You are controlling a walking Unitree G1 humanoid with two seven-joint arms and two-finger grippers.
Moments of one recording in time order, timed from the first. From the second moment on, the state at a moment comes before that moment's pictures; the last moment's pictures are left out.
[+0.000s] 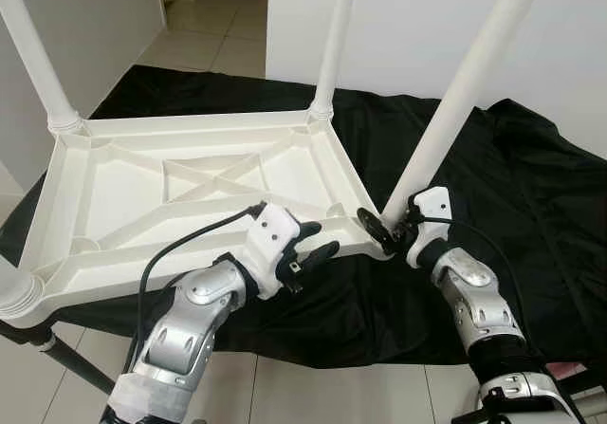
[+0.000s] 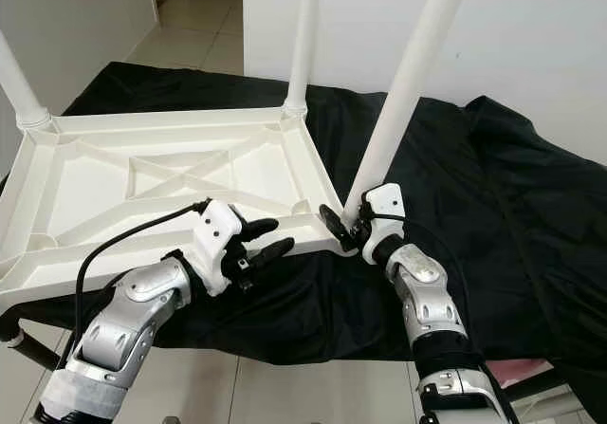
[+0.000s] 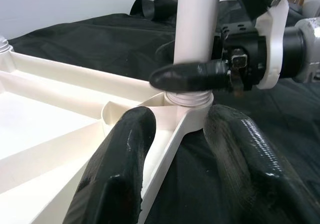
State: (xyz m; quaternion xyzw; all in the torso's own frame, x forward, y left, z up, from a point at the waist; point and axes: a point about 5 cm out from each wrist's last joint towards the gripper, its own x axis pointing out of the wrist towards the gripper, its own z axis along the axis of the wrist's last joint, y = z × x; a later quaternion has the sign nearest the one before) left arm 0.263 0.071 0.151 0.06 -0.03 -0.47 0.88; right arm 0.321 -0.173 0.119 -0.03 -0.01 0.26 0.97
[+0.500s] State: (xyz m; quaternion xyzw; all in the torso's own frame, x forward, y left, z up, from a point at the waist) left arm 0.269 0.066 0.153 0.06 -0.03 -0.47 0.88; right arm 0.326 -0.176 0.120 -0.01 -0.02 0.25 0.97
